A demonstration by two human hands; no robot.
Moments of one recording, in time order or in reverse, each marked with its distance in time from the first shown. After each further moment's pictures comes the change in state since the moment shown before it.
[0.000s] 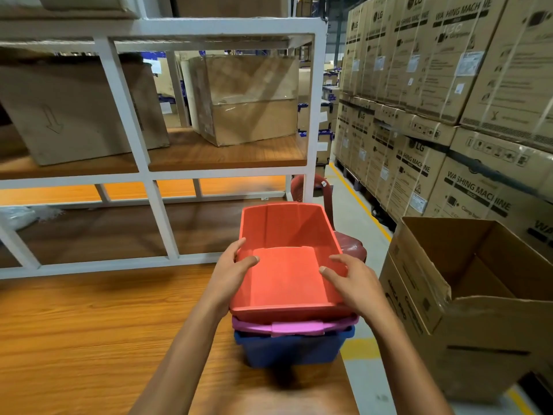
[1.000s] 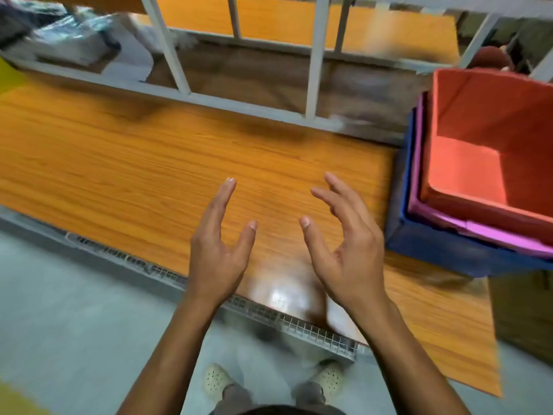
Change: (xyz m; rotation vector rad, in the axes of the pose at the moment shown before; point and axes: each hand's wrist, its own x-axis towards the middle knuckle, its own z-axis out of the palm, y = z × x) left_hand -0.190 -0.102 -0.175 0.381 0.531 0.276; right_hand -0.160 -0.127 0.183 0.382 -0.053 -0.667
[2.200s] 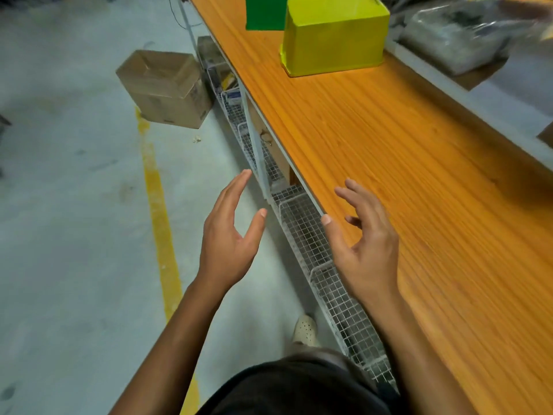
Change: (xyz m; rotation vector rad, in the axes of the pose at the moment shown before) left_hand 0.017 -0.320 -0.566 0.313 0.614 -0.426; right_hand 0.021 -0.293 0.635 0.374 -0.653 -0.221
